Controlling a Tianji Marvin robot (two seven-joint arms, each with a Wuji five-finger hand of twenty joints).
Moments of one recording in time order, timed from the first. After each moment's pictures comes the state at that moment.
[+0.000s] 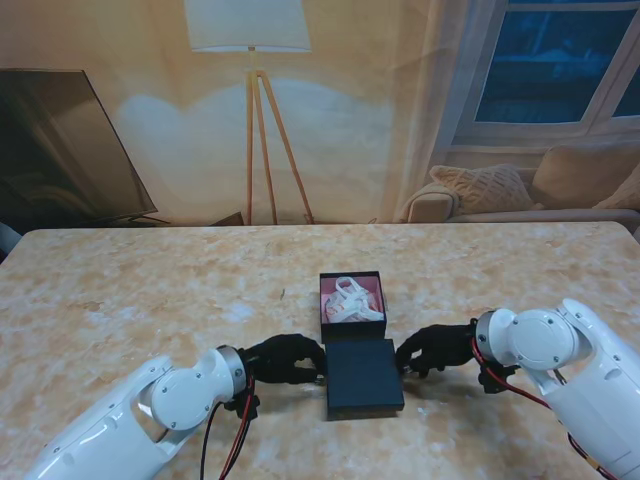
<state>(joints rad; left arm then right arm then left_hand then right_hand) 1.42 -1.03 -0.94 -1.58 0.36 -0.14 -0.33 -1.36 -0.91 1.17 -1.57 -0.42 -0.13 0.89 0.89 -0.34 0.66 -0.15 0.80 0.34 0.36 0.40 0.58 0.27 0.36 0.29 0.43 0.20 0.25 0.47 0.15 0.16 0.79 0.46 0.97 -0.07 0.43 -0.07 0.54 0.19 0.44 0.43 0.46 0.06 0.19 0.16 0.71 0.06 0.35 0.48 0.32 0.22 1.00 0.47</state>
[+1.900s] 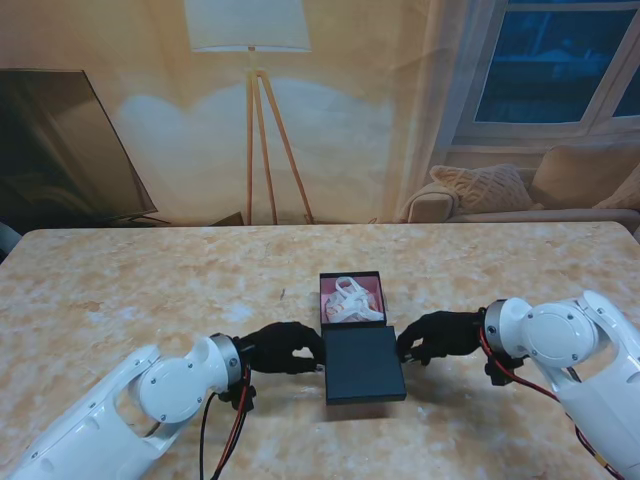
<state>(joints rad) 1.46 -1.02 -1.02 -1.72 0.38 -0.07 -0.40 -1.41 -0.90 1.26 -1.69 -0.43 -0.15 0.92 0.89 -0.34 0.66 -0.15 0.82 0.36 0.36 0.40 0.60 0.30 0.37 0.30 0.44 0.22 0.26 0.47 0.15 0.17 0.82 0.45 0.97 -0.07 0.43 -0.07 0.56 0.19 0.45 0.43 0.50 0.08 0.20 0.17 0.73 0.06 0.38 0.48 0.34 0.22 1.02 0.47</state>
